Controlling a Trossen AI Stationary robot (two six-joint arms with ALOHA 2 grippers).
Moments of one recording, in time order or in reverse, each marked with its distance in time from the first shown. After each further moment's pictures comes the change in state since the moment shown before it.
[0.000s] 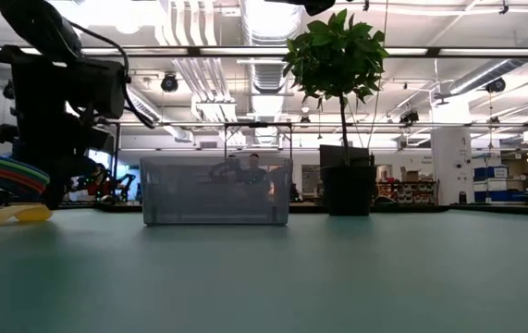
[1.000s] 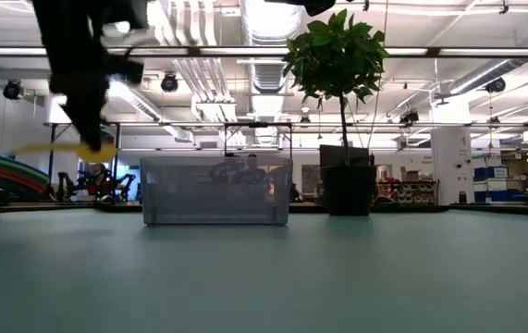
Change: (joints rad) left arm -0.176 -0.002 0.337 -0.124 0.085 0.363; right arm 0.000 0.000 0.000 -0.001 0.001 0.003
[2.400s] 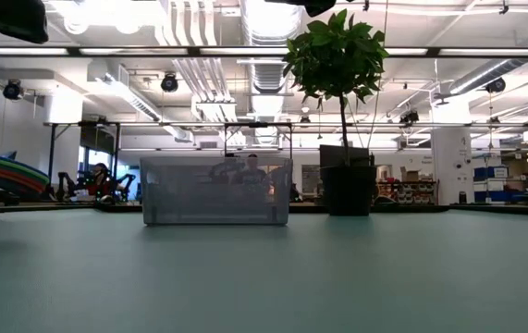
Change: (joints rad) left arm -0.723 0.263 0.241 -0.039 0.354 0.681; right arm 0.000 0.000 0.000 0.000 0.000 0.009
